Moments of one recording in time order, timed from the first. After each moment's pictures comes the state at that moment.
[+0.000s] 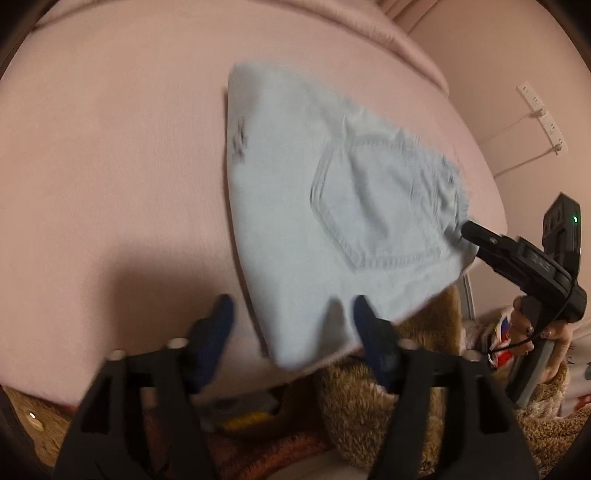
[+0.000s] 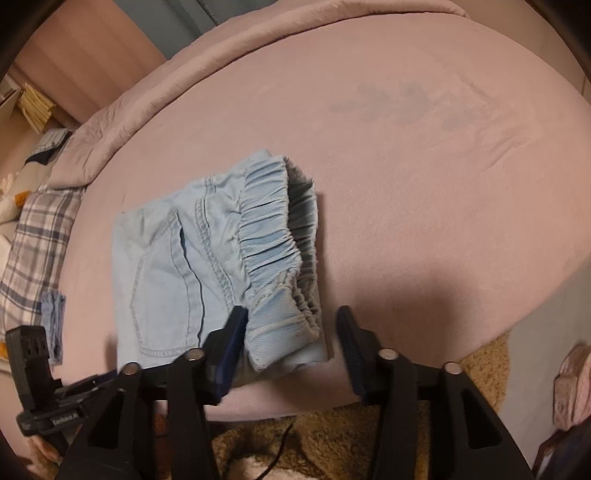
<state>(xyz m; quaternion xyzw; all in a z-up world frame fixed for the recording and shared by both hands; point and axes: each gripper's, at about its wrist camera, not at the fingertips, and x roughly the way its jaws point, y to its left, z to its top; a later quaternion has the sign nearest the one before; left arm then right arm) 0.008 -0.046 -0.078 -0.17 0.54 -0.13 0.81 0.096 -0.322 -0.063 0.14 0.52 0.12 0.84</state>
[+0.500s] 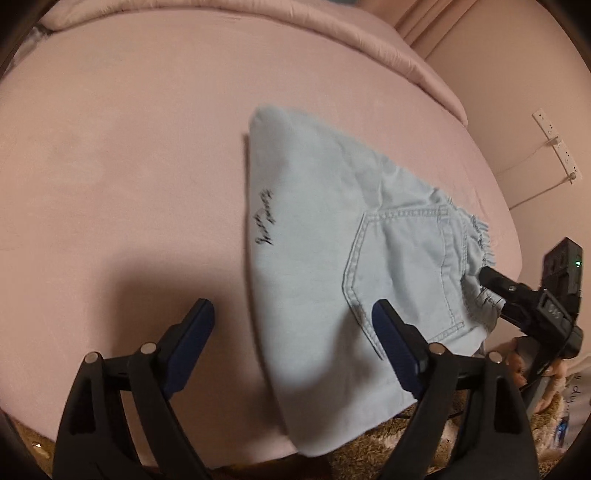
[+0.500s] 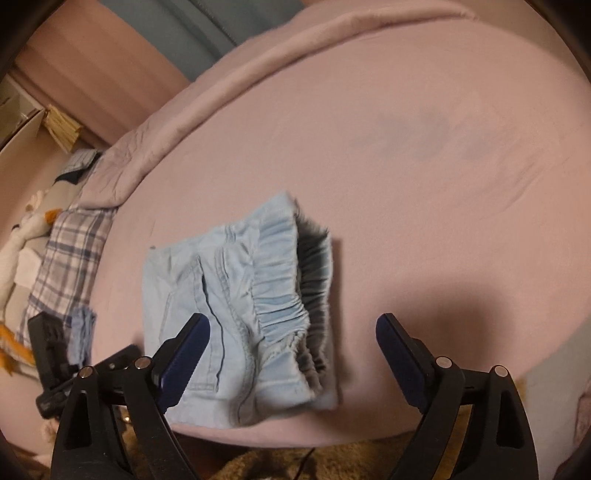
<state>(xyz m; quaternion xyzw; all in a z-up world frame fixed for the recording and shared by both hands) 0.054 -0.039 -0.097 -0.18 0.53 -0.09 0.82 0.115 -0.330 -0.084 0.18 0.50 0.18 0.82</state>
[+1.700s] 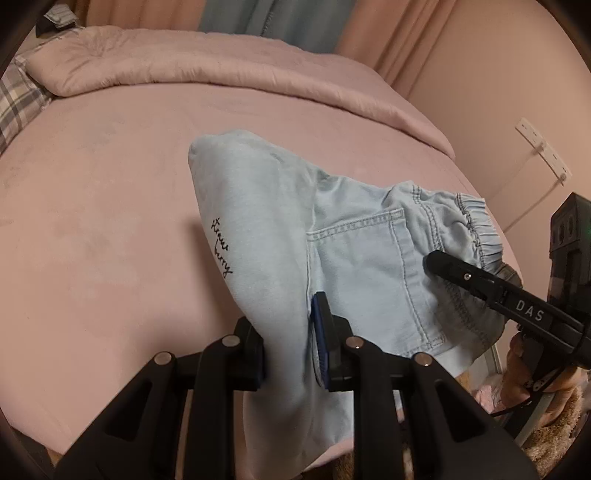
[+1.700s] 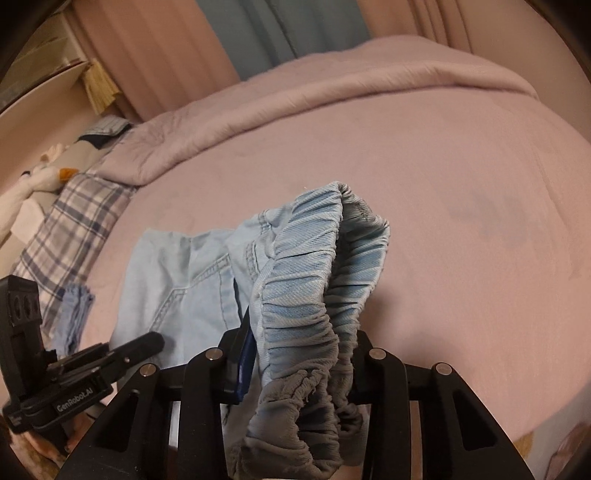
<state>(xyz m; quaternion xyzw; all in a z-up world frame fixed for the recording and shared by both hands) 0.062 -0.033 -0.021 -0.14 0.43 -0.07 0.89 0.120 -0.252 -0.009 0.07 0.42 0.22 0.88</state>
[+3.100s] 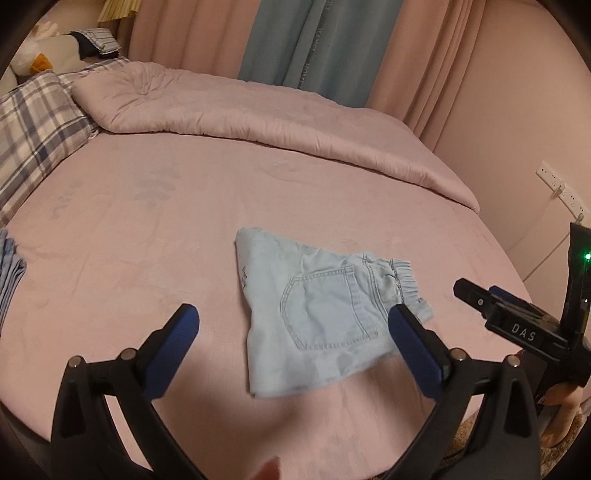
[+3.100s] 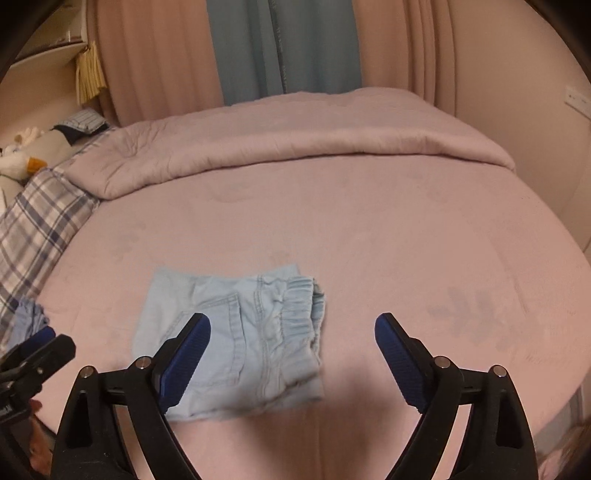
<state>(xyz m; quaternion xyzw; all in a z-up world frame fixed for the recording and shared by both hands) 0.021 0.020 0.044 -0.14 0.35 0.01 0.93 0.096 -0.216 0.042 -0.01 0.37 0.11 0.92</state>
